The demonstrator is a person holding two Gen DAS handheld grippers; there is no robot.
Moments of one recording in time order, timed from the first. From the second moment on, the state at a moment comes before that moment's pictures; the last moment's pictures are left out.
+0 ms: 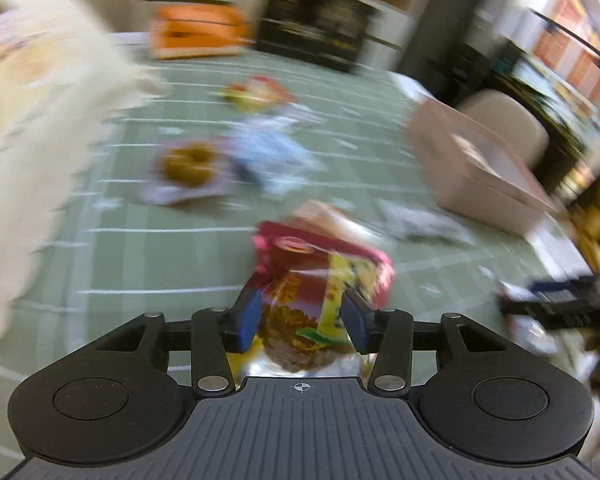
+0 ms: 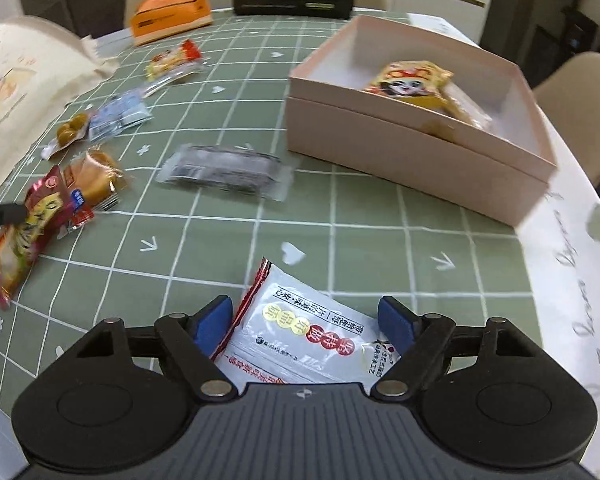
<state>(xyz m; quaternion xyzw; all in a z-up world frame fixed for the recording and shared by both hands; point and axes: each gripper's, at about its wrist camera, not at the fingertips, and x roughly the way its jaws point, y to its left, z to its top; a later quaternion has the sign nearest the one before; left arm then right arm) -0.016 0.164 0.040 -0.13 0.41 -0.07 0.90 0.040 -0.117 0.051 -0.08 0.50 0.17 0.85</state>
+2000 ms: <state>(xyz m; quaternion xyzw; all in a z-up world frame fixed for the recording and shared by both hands) 0.071 0.139 0.029 -0.01 0.43 -0.16 0.89 0.079 -0.058 0.077 -0.09 0.47 0.26 0.84</state>
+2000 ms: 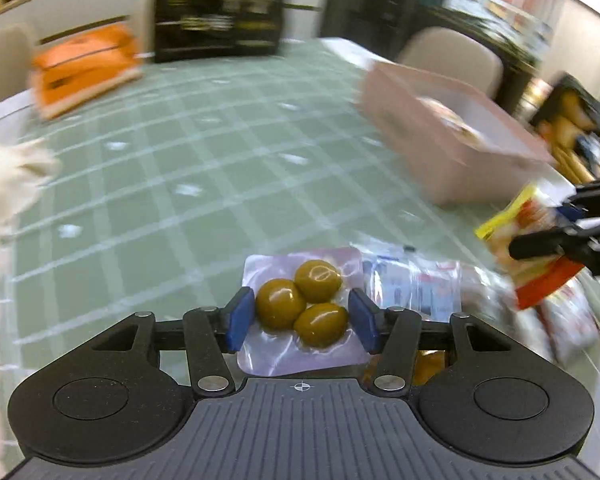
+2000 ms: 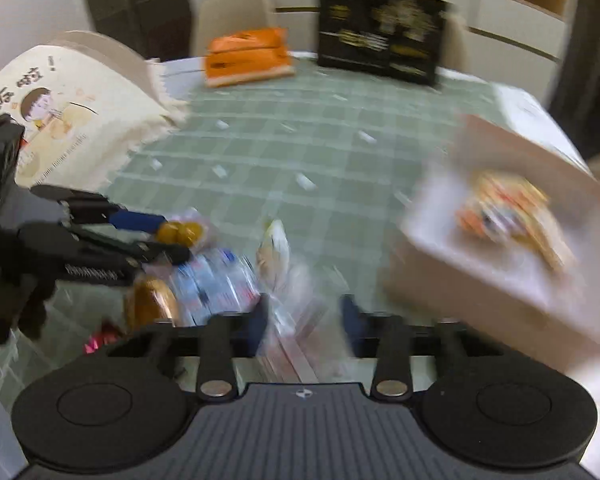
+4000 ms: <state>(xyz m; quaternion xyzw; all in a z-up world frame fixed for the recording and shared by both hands) 0.043 0.037 0.144 -0.02 0.26 -0.21 0.94 -0.017 -0.219 0.162 0.02 0.40 0.08 0.91</state>
